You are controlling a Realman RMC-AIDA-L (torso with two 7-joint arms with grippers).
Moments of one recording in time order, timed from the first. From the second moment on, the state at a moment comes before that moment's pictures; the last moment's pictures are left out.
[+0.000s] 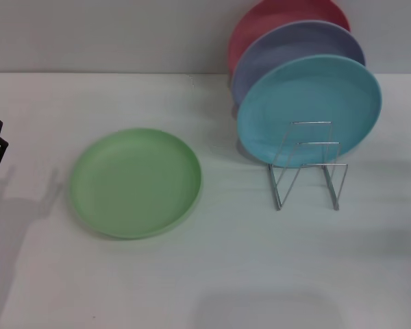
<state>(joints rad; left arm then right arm) -0.33 -2.07 0.26 -0.17 1.21 1.66 -0.24 0.41 2.08 0.96 0.08 -2.03 -1.31 0.28</state>
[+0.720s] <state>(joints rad) -0.33 -2.07 0.27 -0.16 1.21 1.66 -0.24 0.41 2.08 0.96 0.08 -2.03 -1.31 0.27</state>
